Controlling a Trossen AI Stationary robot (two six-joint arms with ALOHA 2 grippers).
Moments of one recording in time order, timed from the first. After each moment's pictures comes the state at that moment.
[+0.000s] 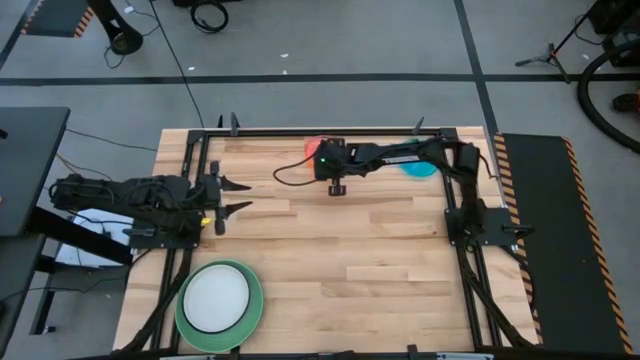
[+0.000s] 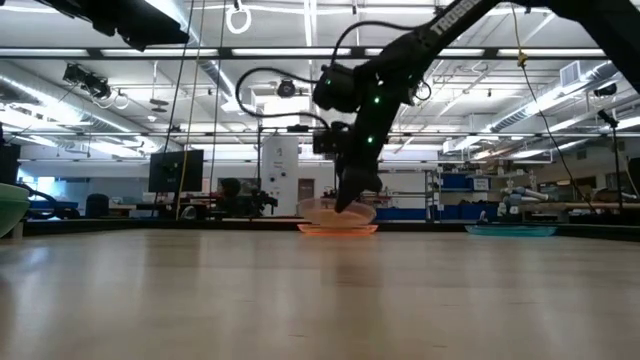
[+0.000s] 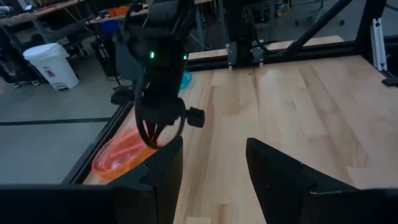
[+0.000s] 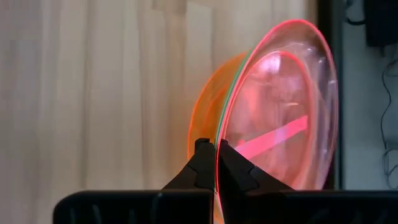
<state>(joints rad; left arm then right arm) -0.14 0.52 0.58 -0.31 -0.36 0.09 -0.32 2.00 1.39 -0.43 0.28 -0.48</state>
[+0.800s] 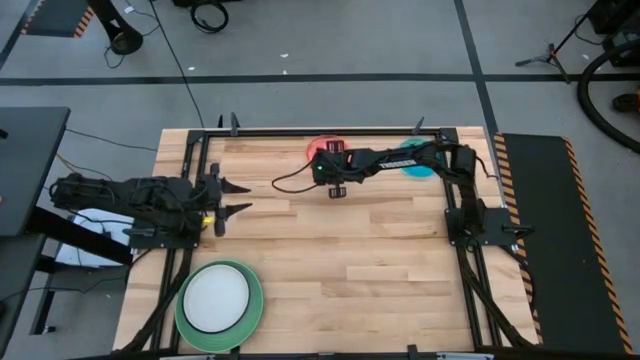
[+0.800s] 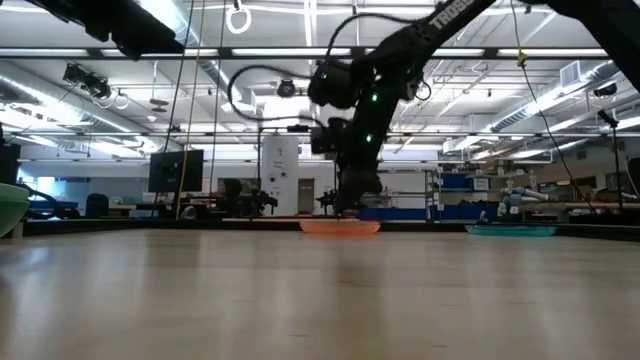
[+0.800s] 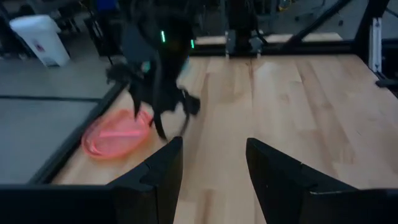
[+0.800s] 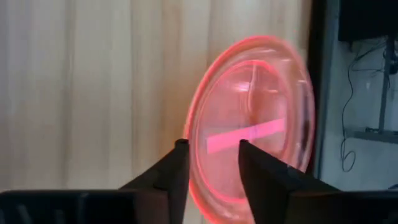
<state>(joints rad) -0.15 0.52 0.58 -0.37 -0.36 -0.02 -0.28 2.01 1.41 -0.45 0.42 -0.48</state>
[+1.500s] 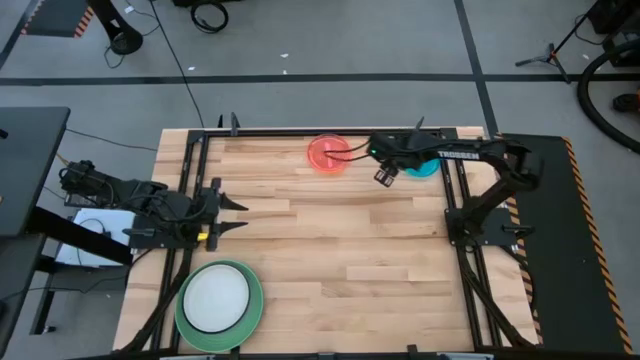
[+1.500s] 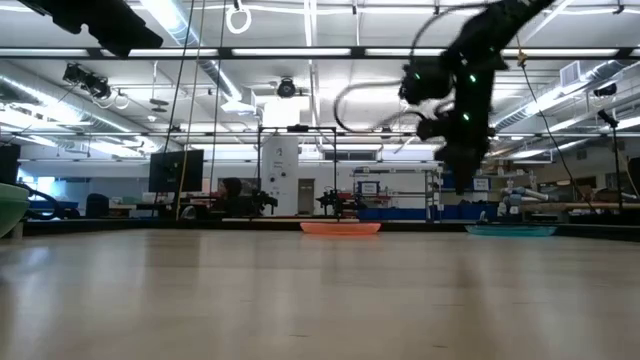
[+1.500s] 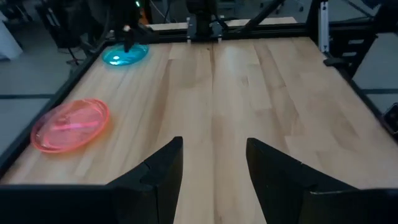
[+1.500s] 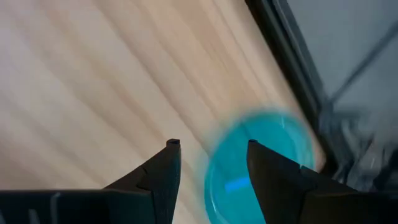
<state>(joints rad) -0.37 0.52 0.58 -0.45 -0.42 -0.11 -0.48 1.51 1.00 -0.81 0.46 0.13</state>
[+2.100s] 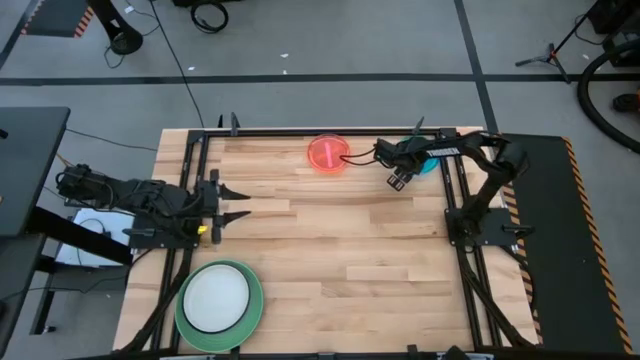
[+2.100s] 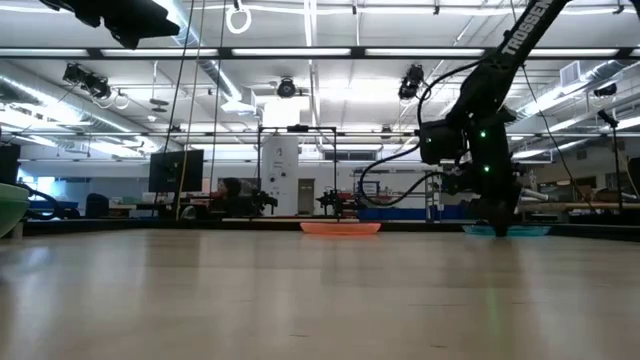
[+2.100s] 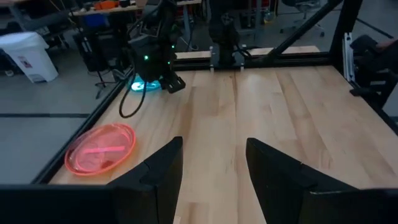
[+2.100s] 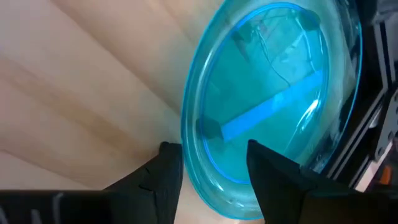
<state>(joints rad) -0.30 0.52 0.58 -0.33 -0.45 -0.03 -0.65 1.69 0.82 -0.70 0.50 0.17</state>
